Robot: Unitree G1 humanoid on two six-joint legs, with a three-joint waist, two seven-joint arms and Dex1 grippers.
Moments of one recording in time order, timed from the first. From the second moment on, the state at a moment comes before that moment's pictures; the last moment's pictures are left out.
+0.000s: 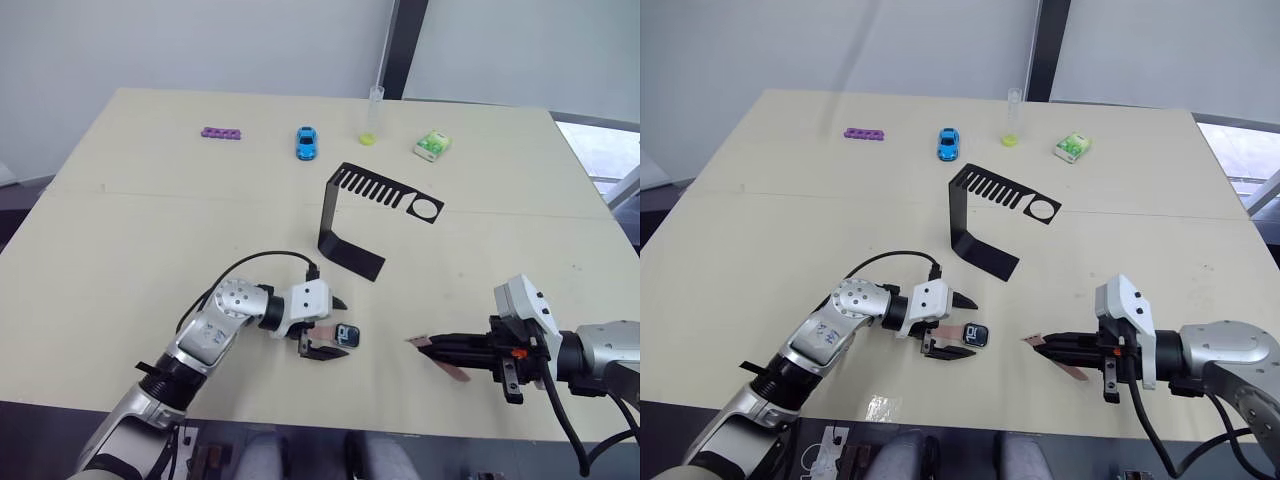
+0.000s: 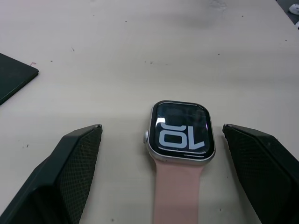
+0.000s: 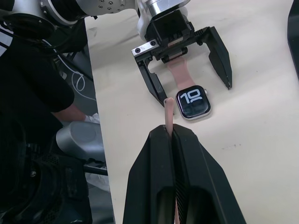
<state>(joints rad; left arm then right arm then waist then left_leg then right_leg) -0.50 0.46 -0.41 0.00 -0.07 0.27 -1.05 0.10 -1.02 -0.27 -0.63 0.89 0.70 1.01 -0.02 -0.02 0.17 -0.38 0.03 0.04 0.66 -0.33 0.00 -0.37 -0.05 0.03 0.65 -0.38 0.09</state>
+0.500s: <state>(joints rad) -0.50 0.44 -0.41 0.01 -0.06 0.25 -1.05 0.09 -0.99 -0.26 -0.64 0.89 0.71 0.99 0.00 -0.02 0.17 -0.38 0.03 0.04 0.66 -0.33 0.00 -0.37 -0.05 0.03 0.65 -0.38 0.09</state>
